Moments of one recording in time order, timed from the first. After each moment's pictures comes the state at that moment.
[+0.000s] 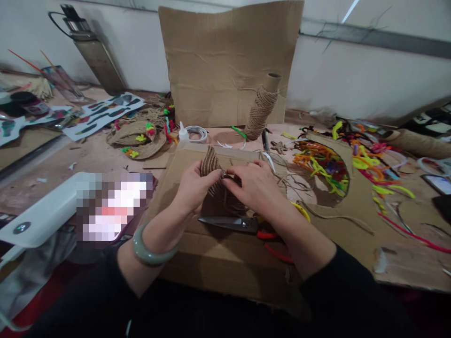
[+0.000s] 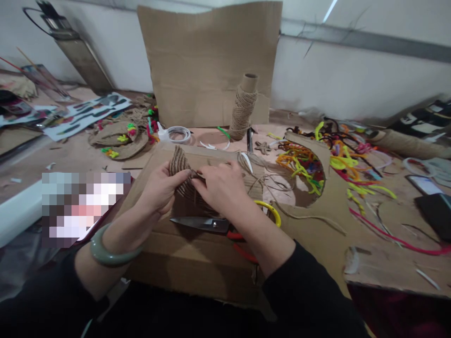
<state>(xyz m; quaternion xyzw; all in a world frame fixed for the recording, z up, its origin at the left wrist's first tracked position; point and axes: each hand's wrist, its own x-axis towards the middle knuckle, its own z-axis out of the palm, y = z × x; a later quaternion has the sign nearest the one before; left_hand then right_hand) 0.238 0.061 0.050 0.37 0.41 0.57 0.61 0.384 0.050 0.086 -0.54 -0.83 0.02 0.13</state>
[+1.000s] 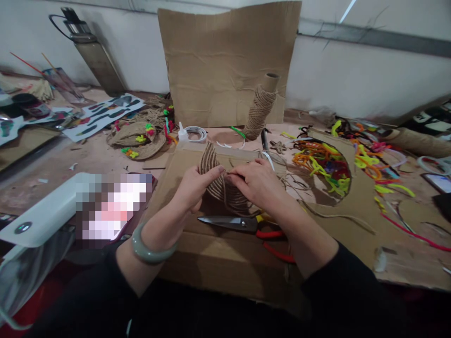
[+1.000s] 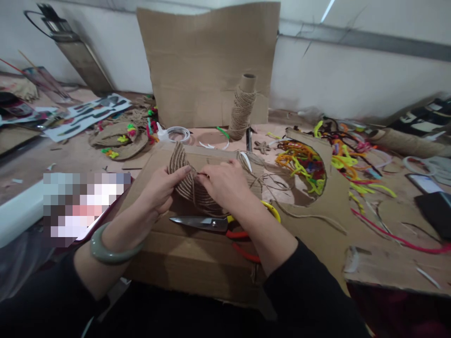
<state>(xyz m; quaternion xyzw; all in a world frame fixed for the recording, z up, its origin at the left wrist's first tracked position) 0.237 0.060 0.054 0.36 0.43 0.52 0.64 0.394 0.056 0.092 -0.53 -0.84 0.05 0.10</state>
